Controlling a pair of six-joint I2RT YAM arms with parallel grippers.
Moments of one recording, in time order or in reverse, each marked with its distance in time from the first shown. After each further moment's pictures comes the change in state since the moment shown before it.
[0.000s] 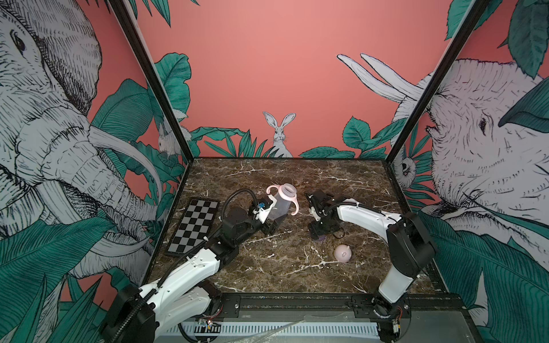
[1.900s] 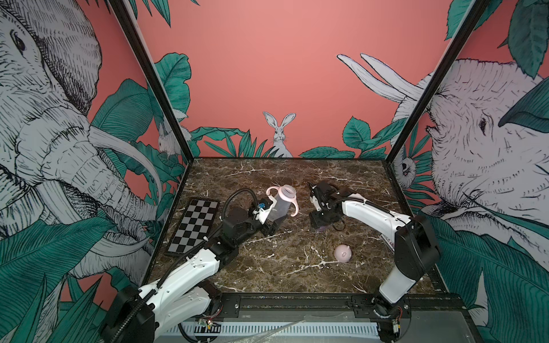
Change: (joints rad) left arm 0.000 -0.004 0.000 -0.037 -0.001 -0.014; right arm -0.039 -0.050 0.102 -0.019 0.034 -0.014
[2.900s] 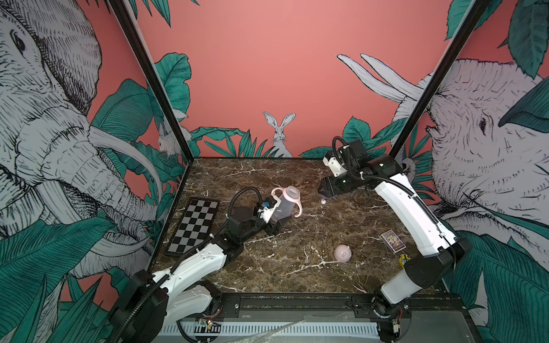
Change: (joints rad) left arm 0.000 0.126 -0.002 0.103 0.054 -0.029; right arm -0.111 -0.092 0.596 -0.376 -0.171 -0.079
